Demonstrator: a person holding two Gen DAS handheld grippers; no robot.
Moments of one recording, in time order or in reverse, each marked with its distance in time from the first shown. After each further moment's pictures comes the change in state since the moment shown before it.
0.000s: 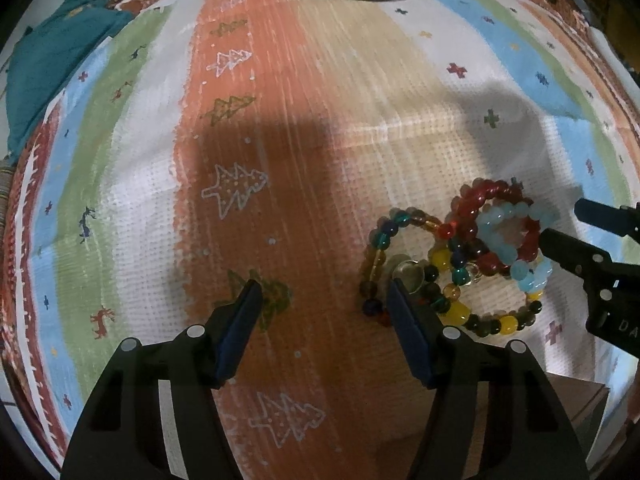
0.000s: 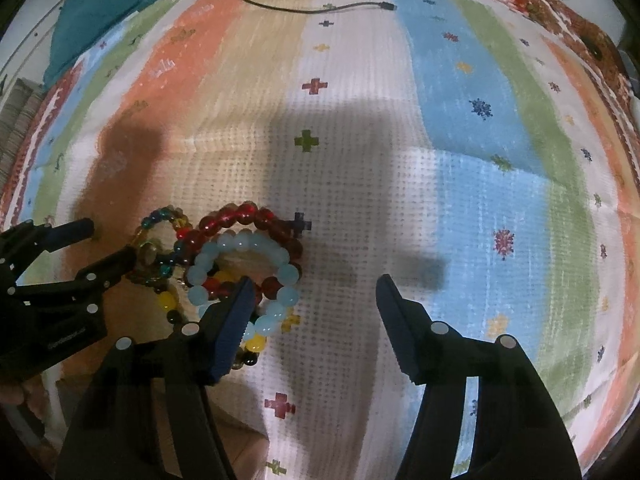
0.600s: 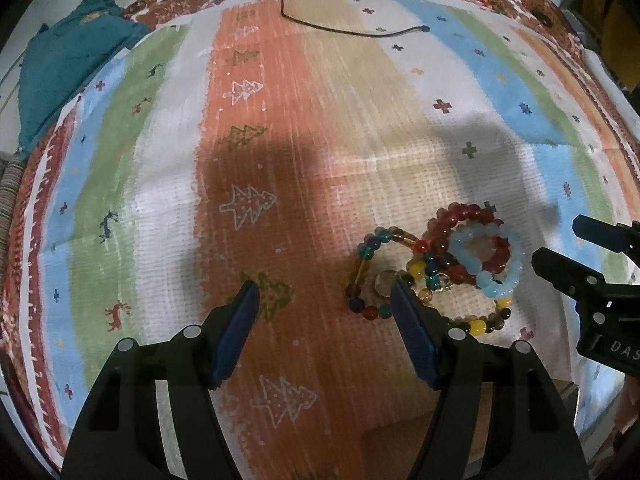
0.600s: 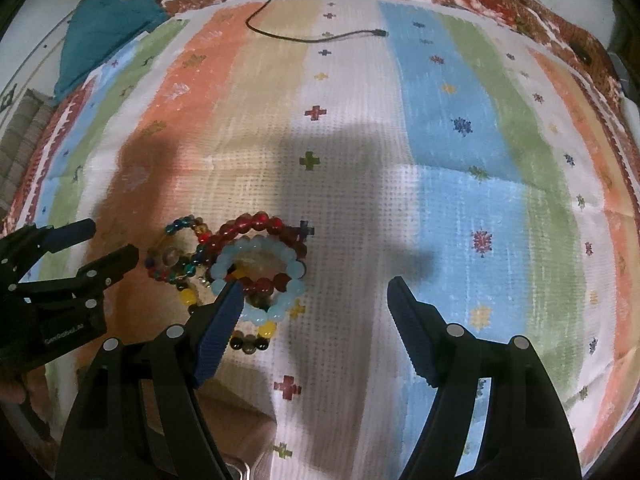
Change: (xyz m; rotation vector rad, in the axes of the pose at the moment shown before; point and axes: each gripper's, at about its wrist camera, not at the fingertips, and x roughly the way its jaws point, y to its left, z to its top) left arm -0.033 0.000 -0.003 -0.038 -0.080 -0.018; right arm -0.030 -0.004 -0.009 0.020 -0.064 0.021
